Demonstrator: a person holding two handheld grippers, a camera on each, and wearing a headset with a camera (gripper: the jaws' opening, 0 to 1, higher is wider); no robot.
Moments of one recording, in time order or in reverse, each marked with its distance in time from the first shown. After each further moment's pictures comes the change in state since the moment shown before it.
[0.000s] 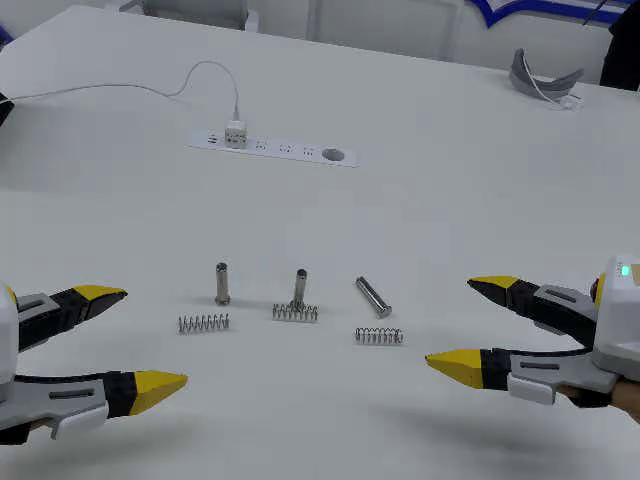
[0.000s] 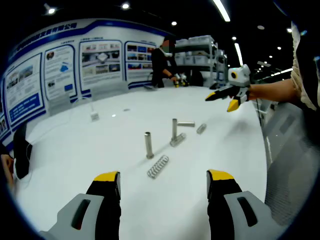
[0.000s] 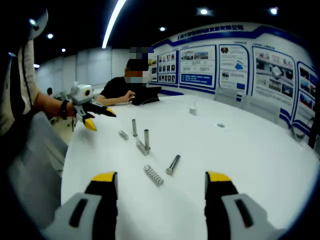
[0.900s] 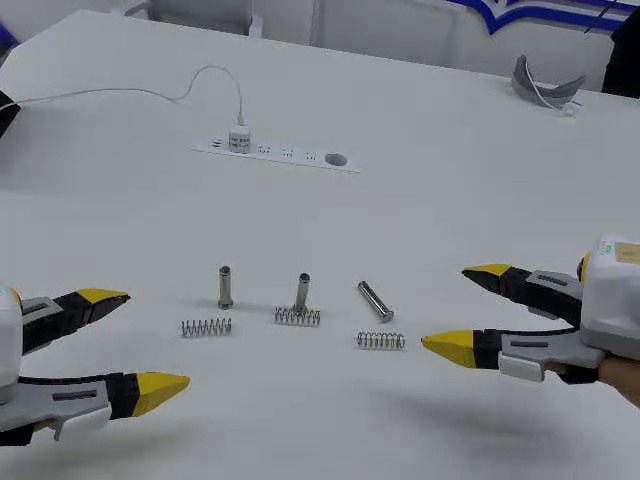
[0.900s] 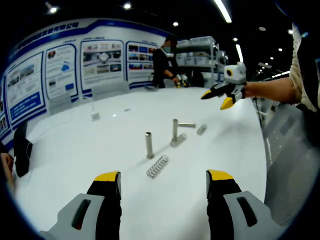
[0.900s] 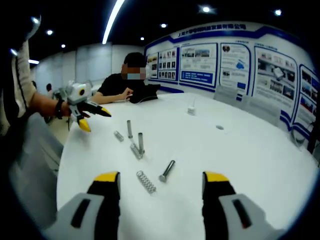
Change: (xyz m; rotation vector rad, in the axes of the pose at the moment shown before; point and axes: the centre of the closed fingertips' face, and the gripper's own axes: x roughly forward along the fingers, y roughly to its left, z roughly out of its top) left arm -0.001 0.001 0.000 -0.010 -0.006 0.004; right arm 0.016 -0.011 0.018 -0.022 0.037 -0.007
